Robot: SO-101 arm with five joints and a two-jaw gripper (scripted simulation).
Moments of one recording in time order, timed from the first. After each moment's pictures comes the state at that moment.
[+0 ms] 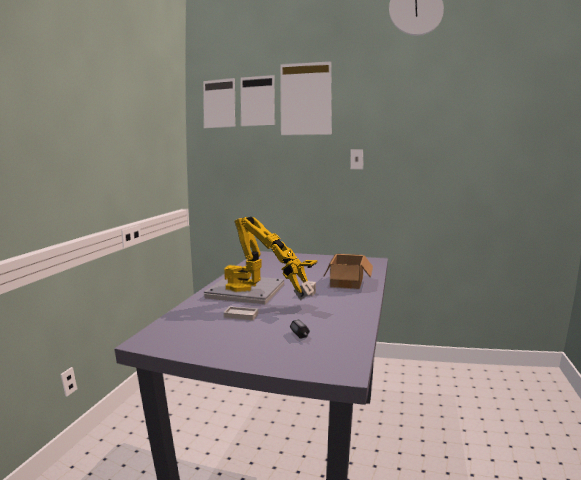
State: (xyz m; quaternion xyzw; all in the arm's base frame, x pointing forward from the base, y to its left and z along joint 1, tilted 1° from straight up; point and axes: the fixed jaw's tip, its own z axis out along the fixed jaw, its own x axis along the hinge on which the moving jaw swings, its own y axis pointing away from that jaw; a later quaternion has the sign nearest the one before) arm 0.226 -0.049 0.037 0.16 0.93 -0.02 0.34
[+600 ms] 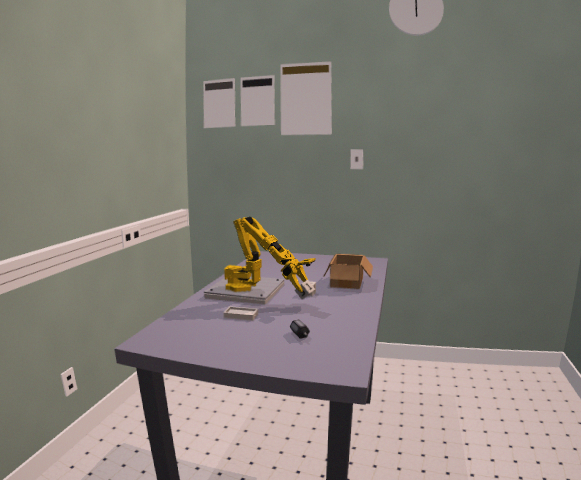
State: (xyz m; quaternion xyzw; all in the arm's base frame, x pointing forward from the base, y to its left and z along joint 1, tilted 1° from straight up) arm 0.228 -0.049 0.040 0.16 0.91 -0.03 0.39
